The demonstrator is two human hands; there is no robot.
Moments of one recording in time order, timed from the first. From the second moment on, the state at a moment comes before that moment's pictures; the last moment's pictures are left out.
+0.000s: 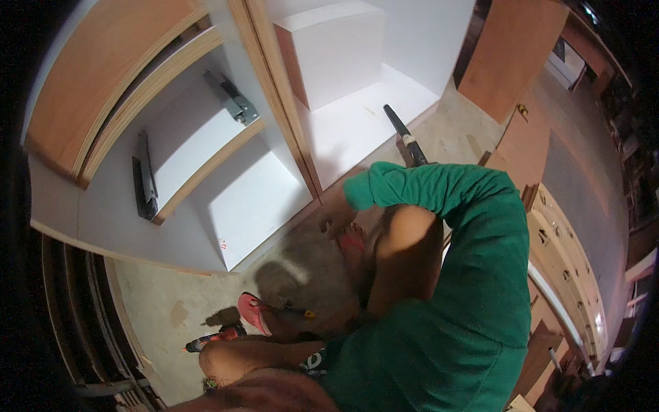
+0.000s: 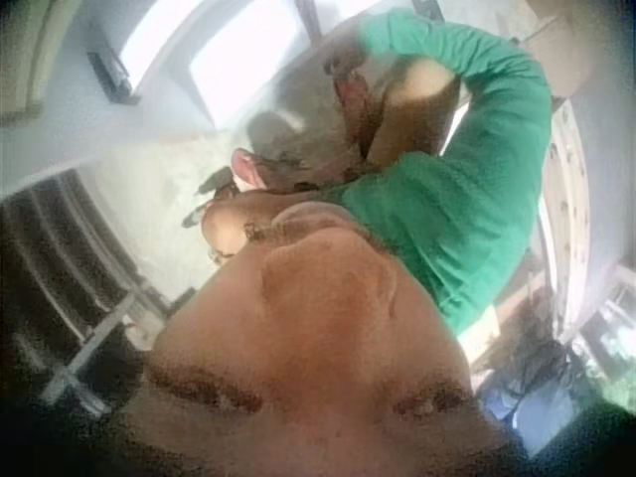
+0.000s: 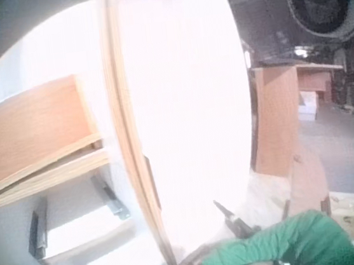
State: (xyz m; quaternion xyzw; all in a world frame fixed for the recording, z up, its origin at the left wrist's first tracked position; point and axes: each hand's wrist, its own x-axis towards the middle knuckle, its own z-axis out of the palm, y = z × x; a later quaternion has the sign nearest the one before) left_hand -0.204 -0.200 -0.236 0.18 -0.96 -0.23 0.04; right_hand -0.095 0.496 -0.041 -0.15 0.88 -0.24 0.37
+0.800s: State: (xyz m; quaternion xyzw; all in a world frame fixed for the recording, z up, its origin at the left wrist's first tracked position) left_hand -0.168 0.178 0.094 -0.35 -0.71 -0.42 -0.44; right_hand -0.076 0.435 0.066 -0.24 0.88 -0.39 0.12
